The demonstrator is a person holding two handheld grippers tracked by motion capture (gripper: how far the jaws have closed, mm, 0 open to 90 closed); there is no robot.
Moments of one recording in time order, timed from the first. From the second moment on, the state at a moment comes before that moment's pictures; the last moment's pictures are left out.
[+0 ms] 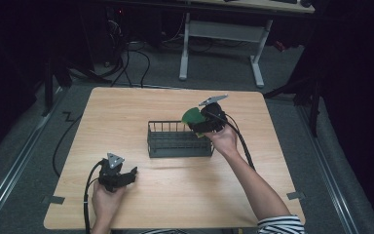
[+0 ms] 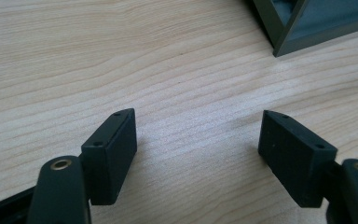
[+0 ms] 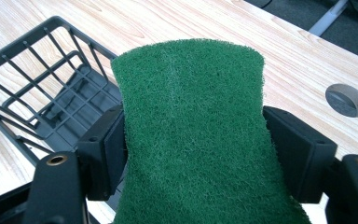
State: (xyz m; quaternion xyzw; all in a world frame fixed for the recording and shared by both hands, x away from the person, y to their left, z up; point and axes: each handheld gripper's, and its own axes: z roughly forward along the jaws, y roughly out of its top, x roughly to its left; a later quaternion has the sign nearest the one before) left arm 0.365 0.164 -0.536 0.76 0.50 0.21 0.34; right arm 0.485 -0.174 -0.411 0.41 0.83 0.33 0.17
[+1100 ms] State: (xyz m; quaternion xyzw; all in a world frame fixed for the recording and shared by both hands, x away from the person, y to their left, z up) left arm 0.365 0.164 -0.536 0.76 0.50 0.21 0.34; right arm 0.482 -0.170 -0.428 0.41 0.84 0.31 0.16
